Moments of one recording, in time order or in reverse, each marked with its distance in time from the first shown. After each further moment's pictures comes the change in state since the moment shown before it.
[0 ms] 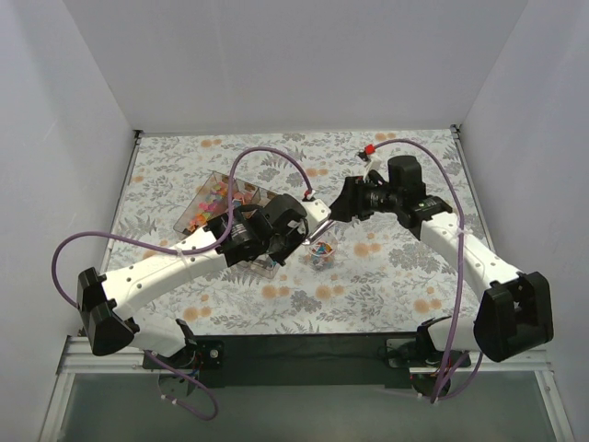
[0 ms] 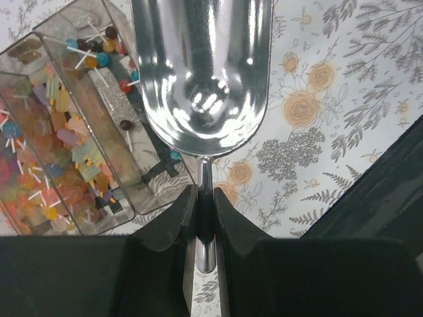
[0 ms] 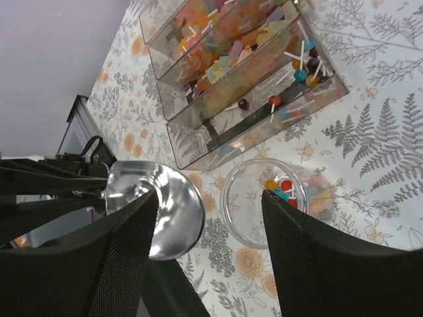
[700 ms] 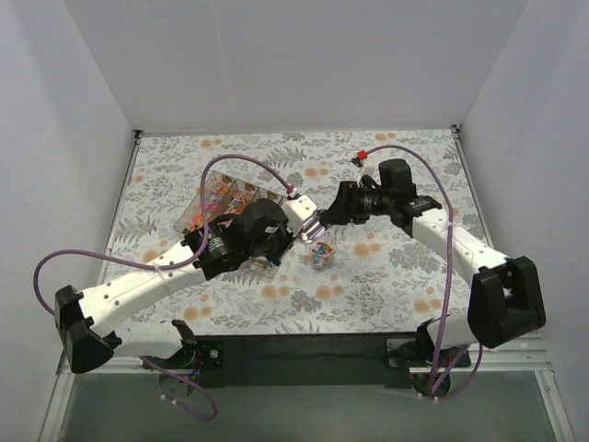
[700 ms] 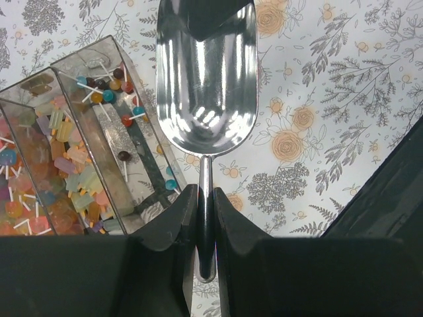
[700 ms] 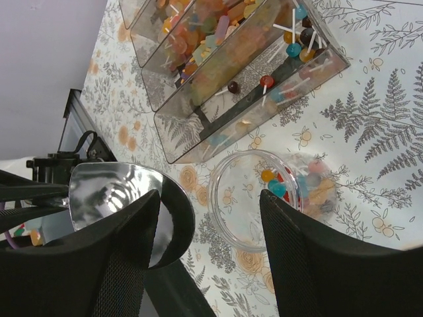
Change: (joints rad) left arm 0.035 -0.156 -0.165 0.227 0.055 -0.011; right arm 0.021 0.088 -0.014 0.005 0.007 0.023
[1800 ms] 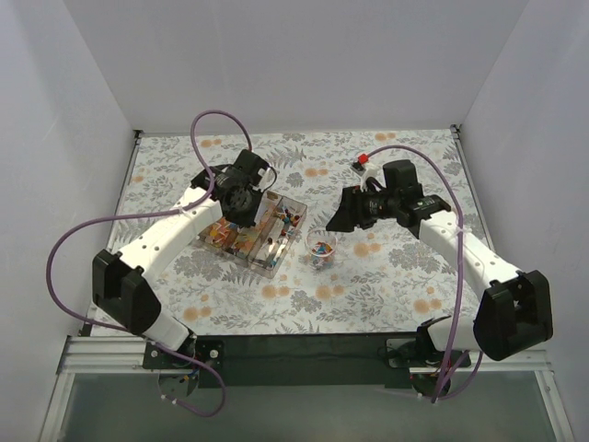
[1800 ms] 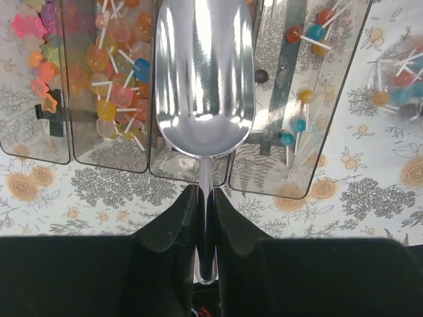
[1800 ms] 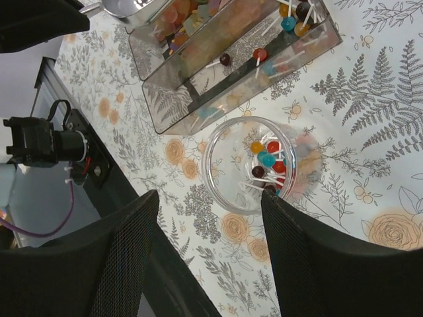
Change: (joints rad) left arm 0.392 0.320 0.294 -0.407 -0.076 -0.180; right arm 0.001 -0.071 0.033 -0.194 0.022 -0.148
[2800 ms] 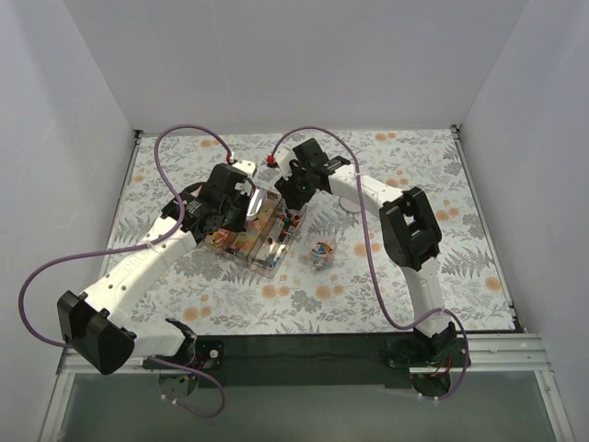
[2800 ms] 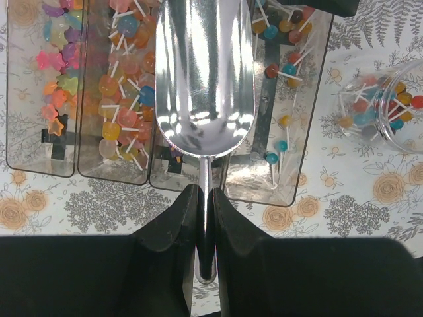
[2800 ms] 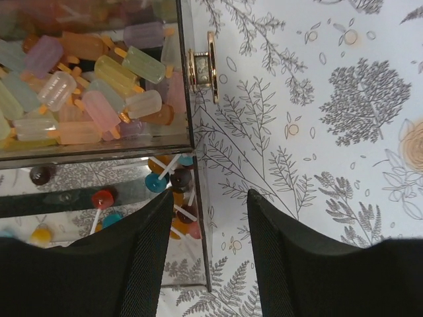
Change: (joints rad) left arm 0.006 -0.259 -0.205 0.192 0.003 -0.017; right arm 0.238 0.829 0.771 -0.115 0.391 -0.578
